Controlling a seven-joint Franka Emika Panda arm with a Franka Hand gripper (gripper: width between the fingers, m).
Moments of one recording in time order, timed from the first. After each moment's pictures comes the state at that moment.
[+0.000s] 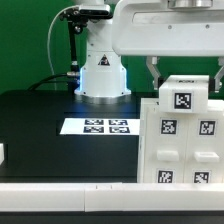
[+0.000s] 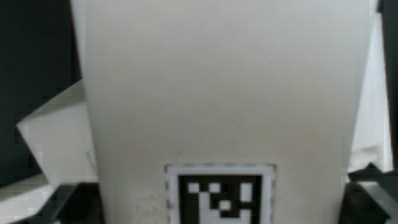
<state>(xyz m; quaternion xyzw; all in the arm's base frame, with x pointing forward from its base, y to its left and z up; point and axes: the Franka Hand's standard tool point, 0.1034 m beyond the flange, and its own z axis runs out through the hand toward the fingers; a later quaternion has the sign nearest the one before) 0.635 0.072 0.154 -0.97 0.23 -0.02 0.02</state>
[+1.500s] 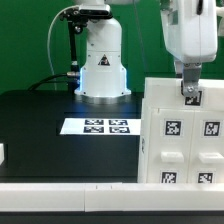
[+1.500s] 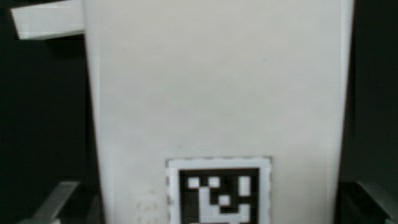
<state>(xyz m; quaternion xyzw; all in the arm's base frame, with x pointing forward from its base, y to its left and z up) 0.634 0.072 0.154 -0.66 0.75 0.02 0.05</state>
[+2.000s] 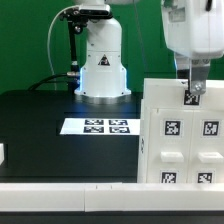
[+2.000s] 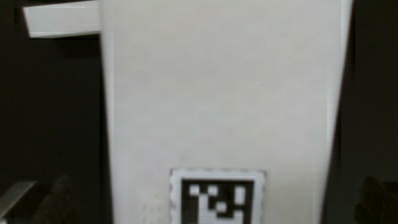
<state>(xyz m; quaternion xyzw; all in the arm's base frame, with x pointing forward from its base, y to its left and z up) 0.634 0.076 0.174 -0.68 0.73 0.02 0.06</state>
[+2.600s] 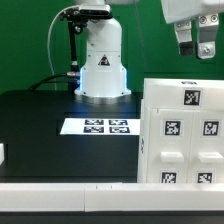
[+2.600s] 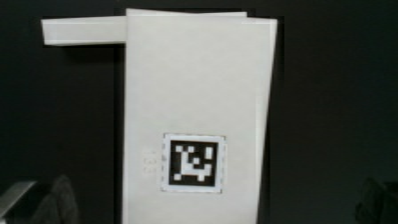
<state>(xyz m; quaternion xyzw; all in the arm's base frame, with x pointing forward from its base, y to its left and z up) 0.638 0.078 0.200 -0.69 0.72 0.03 0.08</state>
